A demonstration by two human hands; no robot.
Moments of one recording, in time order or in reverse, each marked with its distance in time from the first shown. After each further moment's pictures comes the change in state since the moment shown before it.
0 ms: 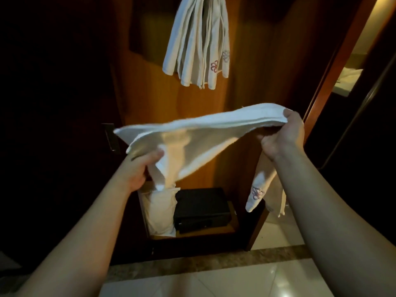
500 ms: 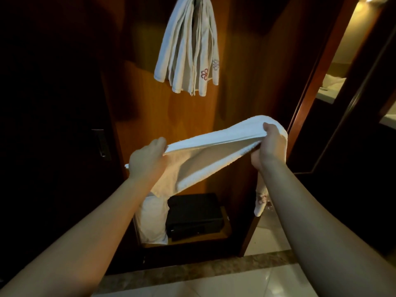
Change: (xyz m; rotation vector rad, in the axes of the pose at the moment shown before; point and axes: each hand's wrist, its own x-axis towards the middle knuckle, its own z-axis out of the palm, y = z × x) left_hand 0.013 0.001 0.060 1.559 0.253 0.474; right_hand 0.002 0.008 -0.020 -0.169 0.059 -0.055
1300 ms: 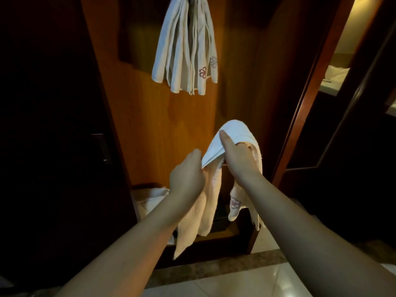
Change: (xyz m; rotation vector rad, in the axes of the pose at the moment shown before) left_hand -0.028 0.092 0.010 -0.317 -0.115 -0.094; right_hand -0.033 0.047 0.017 -0.918 -0.224 -0.187
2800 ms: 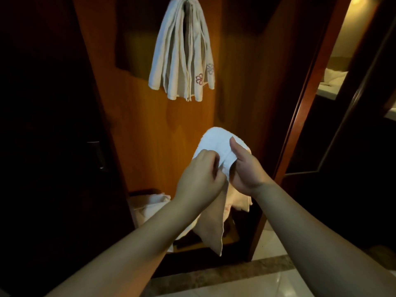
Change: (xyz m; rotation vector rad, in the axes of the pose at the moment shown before) left_hand -0.006 0.045 -0.024 -0.262 -0.003 0.261; right_hand 0.016 0.023 -0.028 0.738 -0.609 0.059
